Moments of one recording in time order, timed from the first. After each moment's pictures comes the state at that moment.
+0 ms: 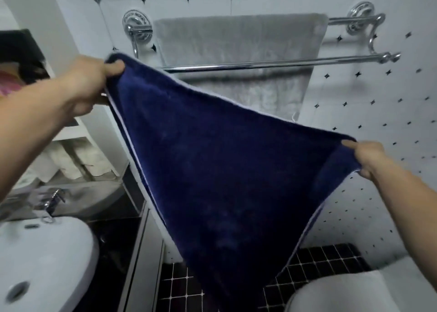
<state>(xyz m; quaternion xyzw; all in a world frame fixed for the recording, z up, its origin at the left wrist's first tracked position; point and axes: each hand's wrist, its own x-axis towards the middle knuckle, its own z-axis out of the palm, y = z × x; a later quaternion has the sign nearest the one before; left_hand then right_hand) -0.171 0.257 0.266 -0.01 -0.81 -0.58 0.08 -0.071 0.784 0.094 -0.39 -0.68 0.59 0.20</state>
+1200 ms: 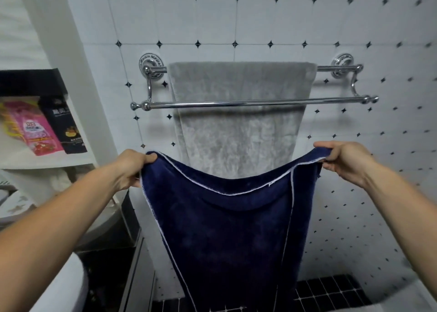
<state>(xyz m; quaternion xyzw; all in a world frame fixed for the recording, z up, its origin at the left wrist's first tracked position) -0.181 0.260 0.161 0.10 -0.79 -0.60 -0.09 -0.074 0.739 0.169 -0.20 -0.70 0.68 0.12</state>
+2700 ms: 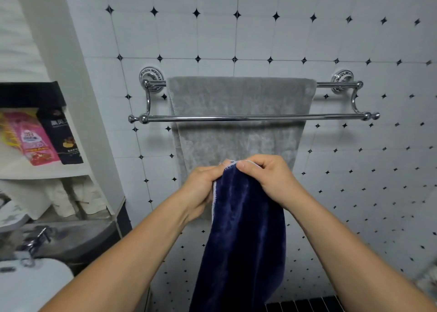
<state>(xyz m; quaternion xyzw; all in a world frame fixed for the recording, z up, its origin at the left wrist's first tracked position) -0.110 0.404 0.170 -0.13 -0.60 -0.77 -0.20 -0.077 0.575 0.181 0.11 -0.79 0.58 0.15</state>
